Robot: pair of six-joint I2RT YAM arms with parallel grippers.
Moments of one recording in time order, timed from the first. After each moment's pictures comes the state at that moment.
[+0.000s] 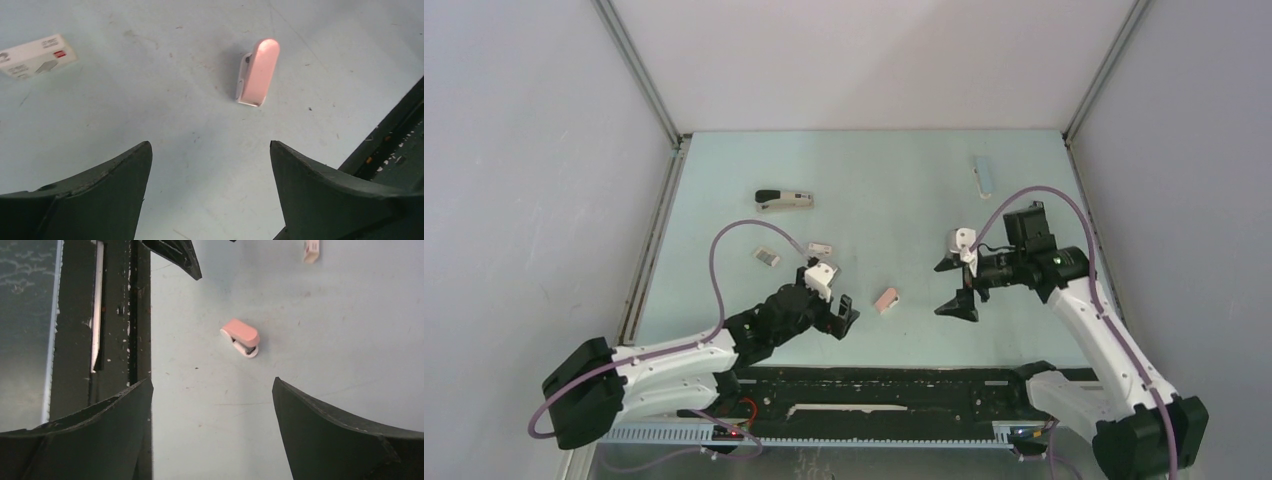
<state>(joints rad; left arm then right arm) -0.97 1.00 0.34 0.21 -0.16 -0.27 0.24 0.95 0.85 -0.84 -1.00 -0.86</state>
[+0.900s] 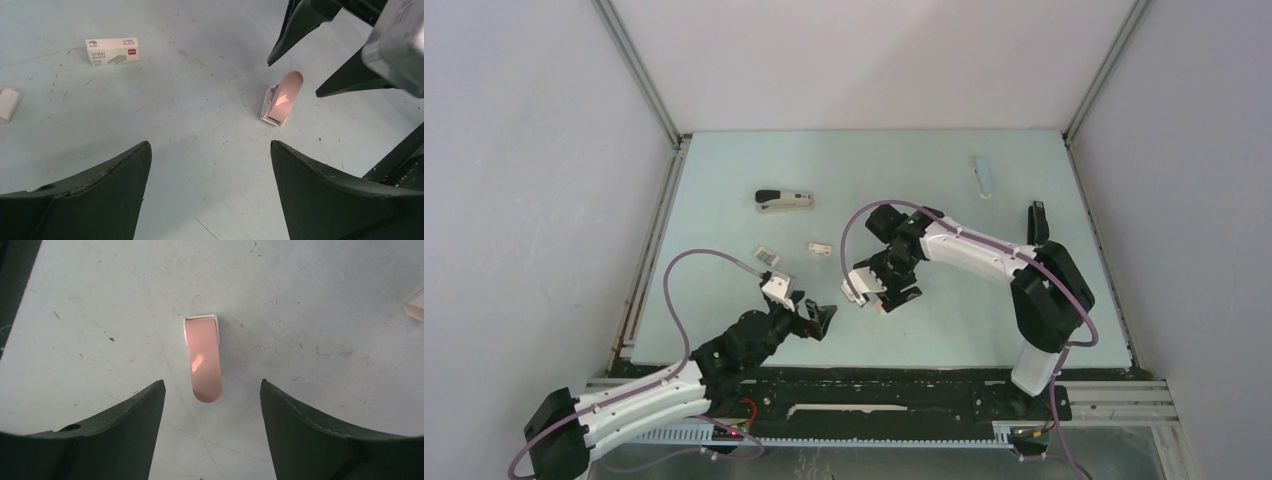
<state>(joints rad) -0.97 0.55 0.08 0.24 -0.36 -0.37 0.78 1.75 1.32 -0.96 -0.40 -1.41</state>
